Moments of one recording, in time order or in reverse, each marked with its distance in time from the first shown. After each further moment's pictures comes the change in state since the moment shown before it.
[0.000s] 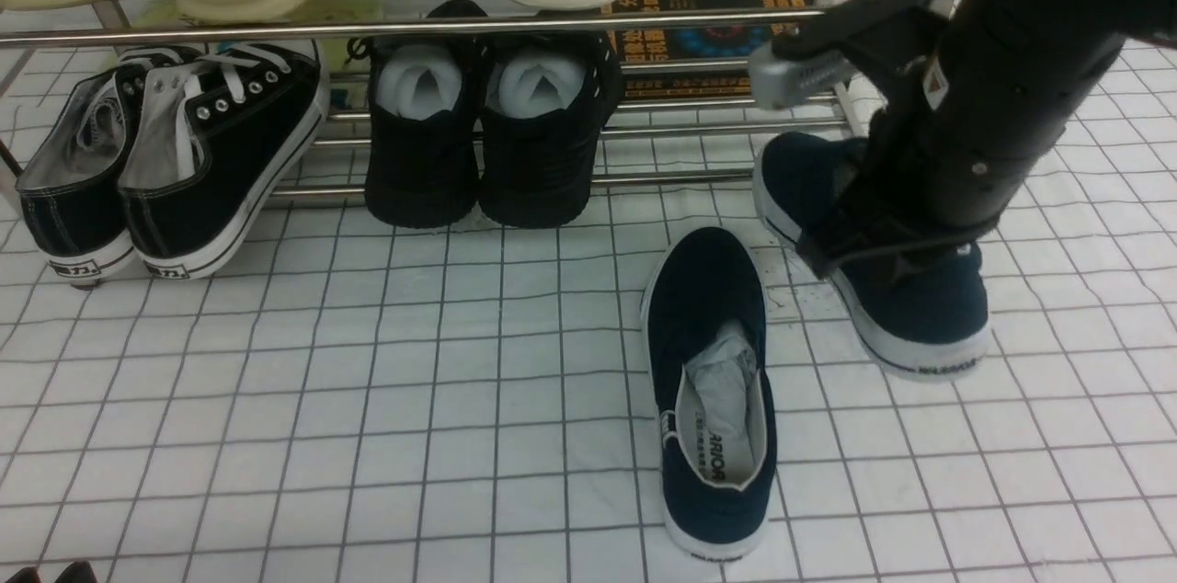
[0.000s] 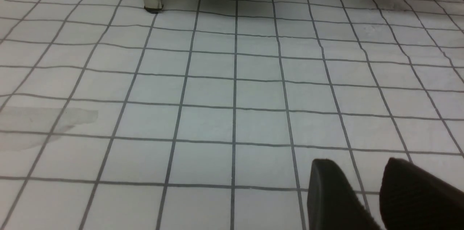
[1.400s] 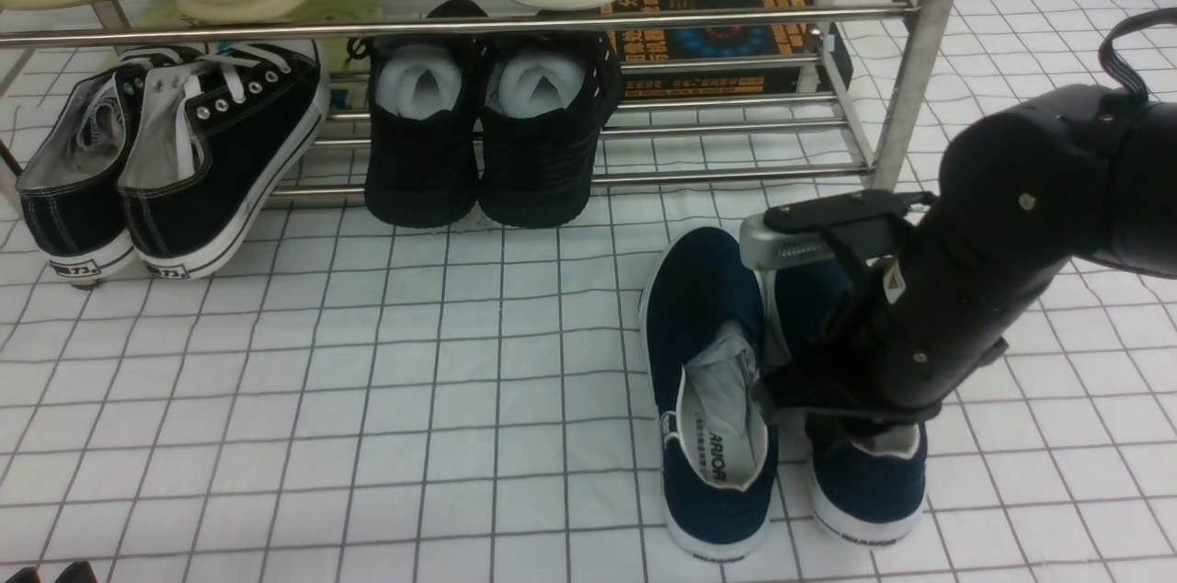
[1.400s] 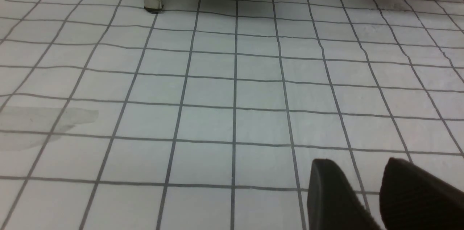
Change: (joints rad) right arm -0.002 0.000 0.332 0.225 -0.317 0.094; left arm 0.000 0.000 0.000 0.000 0.000 0.000
